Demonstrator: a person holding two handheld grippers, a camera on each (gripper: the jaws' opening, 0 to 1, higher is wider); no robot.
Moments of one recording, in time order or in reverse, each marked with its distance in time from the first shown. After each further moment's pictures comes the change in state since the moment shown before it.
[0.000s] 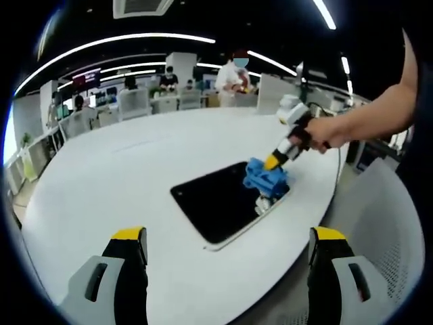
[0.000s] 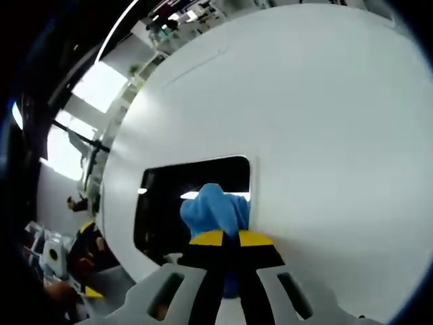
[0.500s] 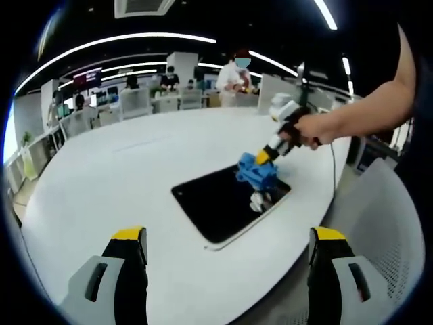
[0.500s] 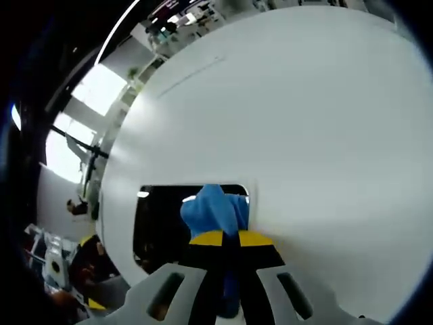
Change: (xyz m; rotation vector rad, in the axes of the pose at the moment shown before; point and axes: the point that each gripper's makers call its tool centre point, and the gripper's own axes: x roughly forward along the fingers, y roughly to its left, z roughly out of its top) left arm 0.000 0.003 0.000 -0.007 -0.005 0.002; right arm 0.010 -0.004 0.030 0.003 -0.015 -0.002
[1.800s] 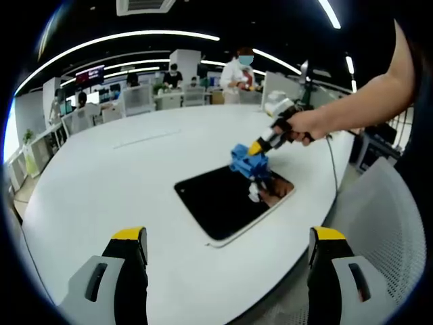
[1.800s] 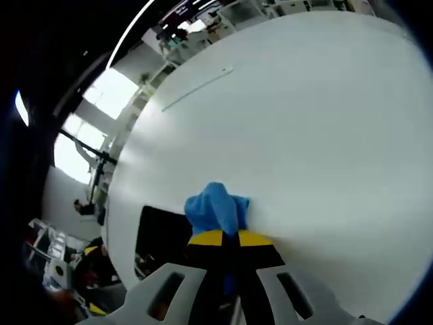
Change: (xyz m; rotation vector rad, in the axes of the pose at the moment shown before) left arm 0.000 0.002 -0.003 -0.010 0.020 0.016; right arm 0.011 -0.002 0.032 -0.039 -0.055 0.073
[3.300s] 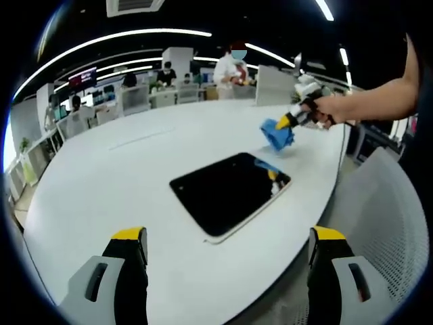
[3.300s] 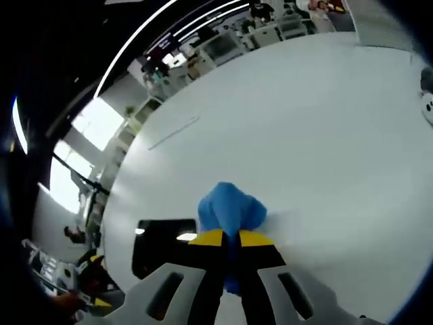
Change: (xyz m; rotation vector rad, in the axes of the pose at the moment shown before) left arm 0.002 -0.004 -0.006 0.043 0.029 -0.014; right arm -0.113 -0.066 0.007 0.089 -0.206 -0.117
